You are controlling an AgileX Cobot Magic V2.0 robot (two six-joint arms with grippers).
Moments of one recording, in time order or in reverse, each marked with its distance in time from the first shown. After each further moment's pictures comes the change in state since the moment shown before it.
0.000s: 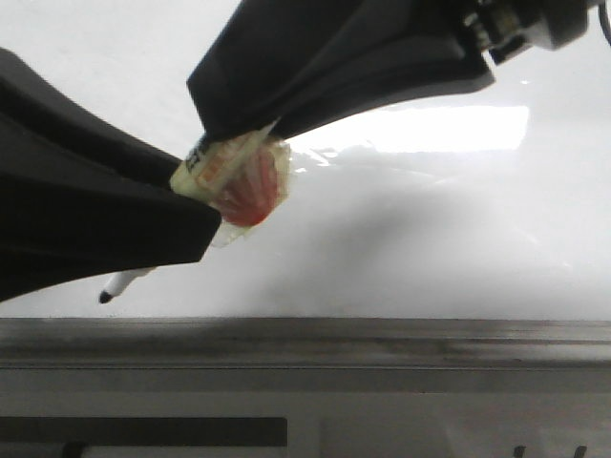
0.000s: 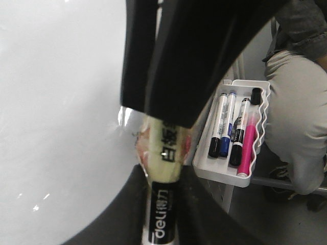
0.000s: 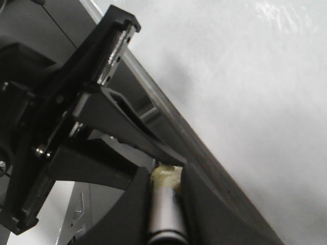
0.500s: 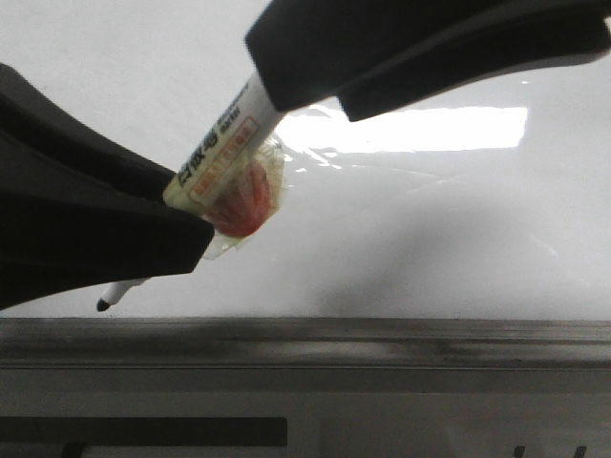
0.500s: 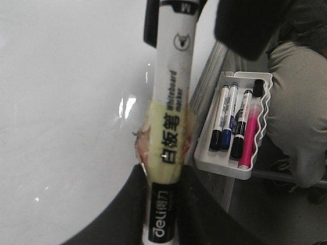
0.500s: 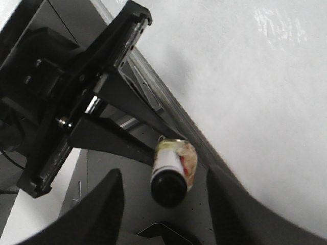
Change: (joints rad) left arm 0.000 0.000 0.000 0.000 0.027 0.002; right arm -0.026 -0.099 0.030 -0.055 0.064 0.003
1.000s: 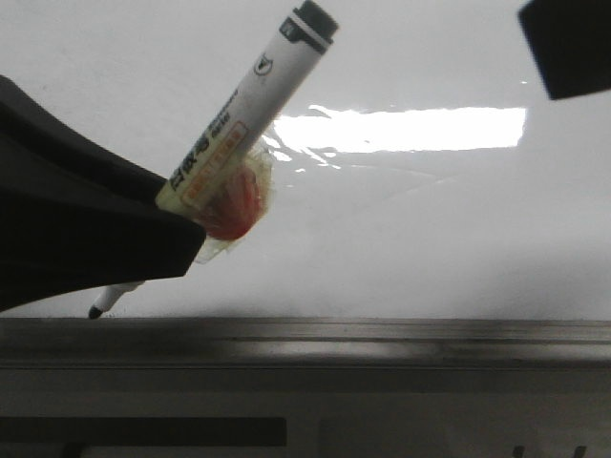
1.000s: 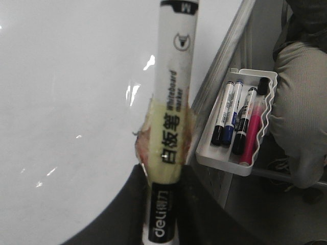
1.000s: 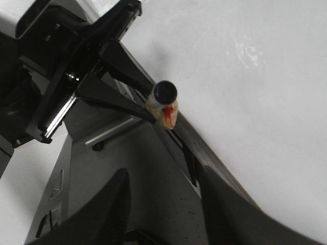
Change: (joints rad) left arm 0.000 0.000 0.000 -0.041 0.029 -0.002; right arm -0.094 -0.271 0.132 -0.074 0.069 0.000
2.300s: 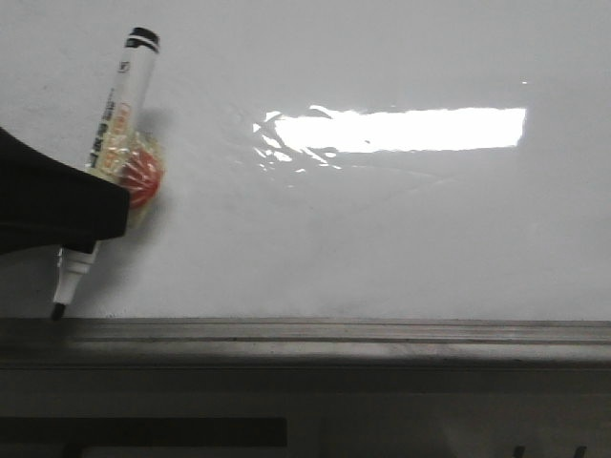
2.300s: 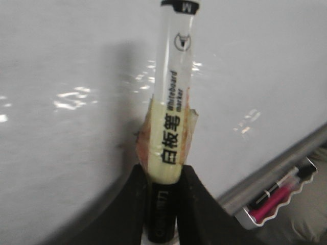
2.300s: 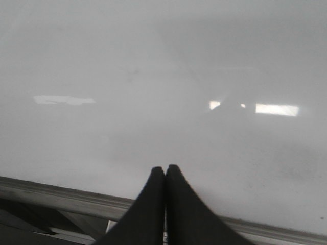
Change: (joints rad) left arm 0.108 0.000 0.043 -0.632 -0.009 -0.002; right arm -0.555 -0.489 0.277 -0.514 0.042 0.607
